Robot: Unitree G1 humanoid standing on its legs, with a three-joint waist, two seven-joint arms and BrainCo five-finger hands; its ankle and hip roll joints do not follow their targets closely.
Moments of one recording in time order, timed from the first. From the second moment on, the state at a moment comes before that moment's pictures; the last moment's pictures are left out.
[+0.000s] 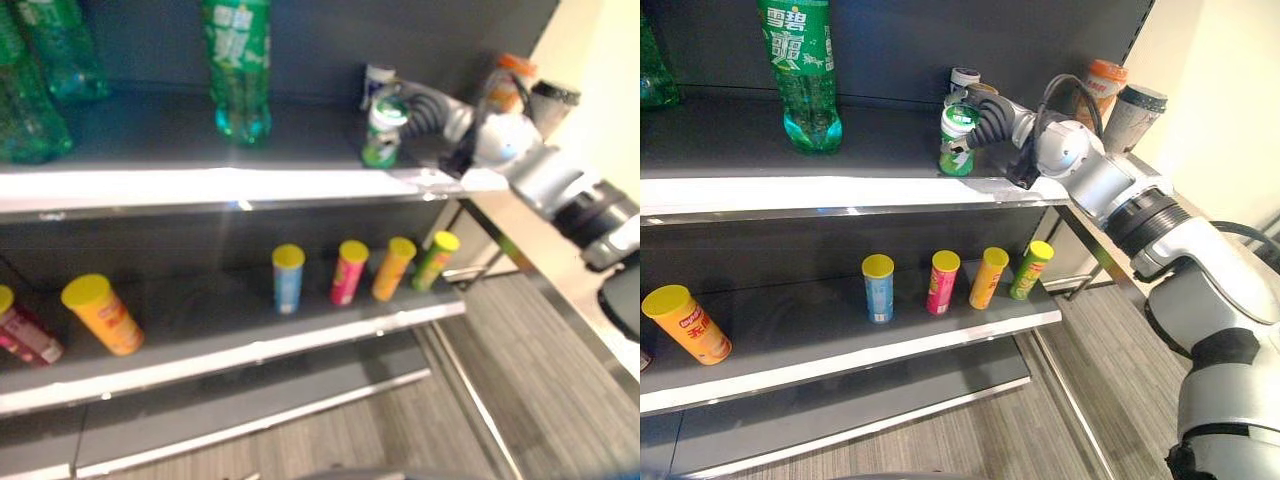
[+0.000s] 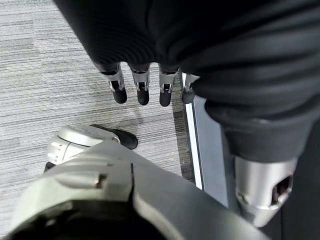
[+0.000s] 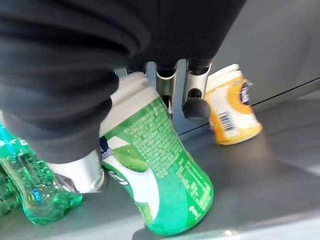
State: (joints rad) left arm 0.11 0.27 -0.12 1.34 -0.30 -0.08 -0.12; right arm -1.33 -0.81 0.94 0.48 0.35 -0.07 0.19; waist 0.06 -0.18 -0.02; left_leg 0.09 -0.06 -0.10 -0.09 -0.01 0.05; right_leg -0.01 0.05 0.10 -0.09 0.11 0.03
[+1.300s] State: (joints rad) left arm 0.10 0.28 -0.06 1.39 -0.30 -0.08 -0.11; right arm -1.33 -1.08 0.96 0.23 0.45 -0.09 0.20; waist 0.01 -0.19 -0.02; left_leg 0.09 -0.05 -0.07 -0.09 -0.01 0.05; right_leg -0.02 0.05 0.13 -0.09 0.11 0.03
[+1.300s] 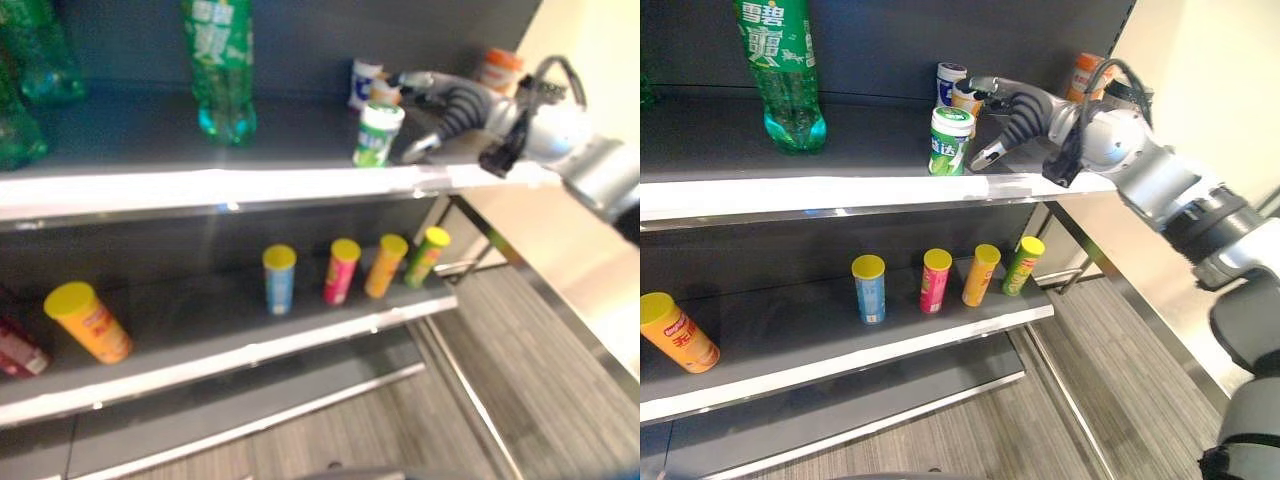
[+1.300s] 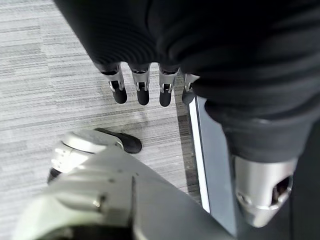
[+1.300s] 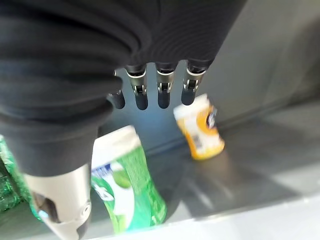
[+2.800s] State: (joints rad) left arm -0.01 0.28 -0.10 1.34 -0.27 -0.09 -0.02; right arm -0.14 -0.09 0.34 1.33 0.30 0.01 0.15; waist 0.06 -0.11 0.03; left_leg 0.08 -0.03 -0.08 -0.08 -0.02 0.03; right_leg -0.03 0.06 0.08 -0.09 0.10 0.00
